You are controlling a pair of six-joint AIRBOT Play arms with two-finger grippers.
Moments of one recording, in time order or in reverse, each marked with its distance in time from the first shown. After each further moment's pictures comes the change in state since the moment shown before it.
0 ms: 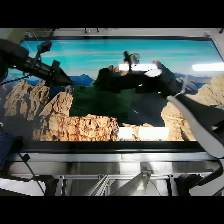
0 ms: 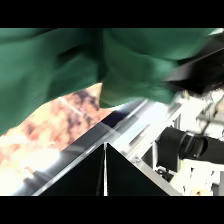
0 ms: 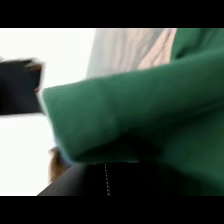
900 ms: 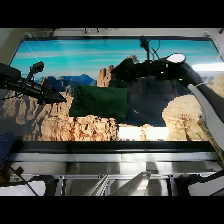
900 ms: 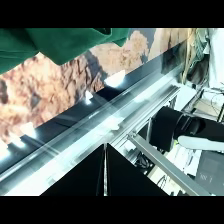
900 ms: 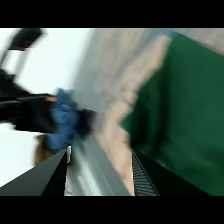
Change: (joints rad) left arm 0.092 0.131 -0.303 0.011 0.026 0.085; right arm -0.288 0.084 0.077 -0.307 0.312 0.148
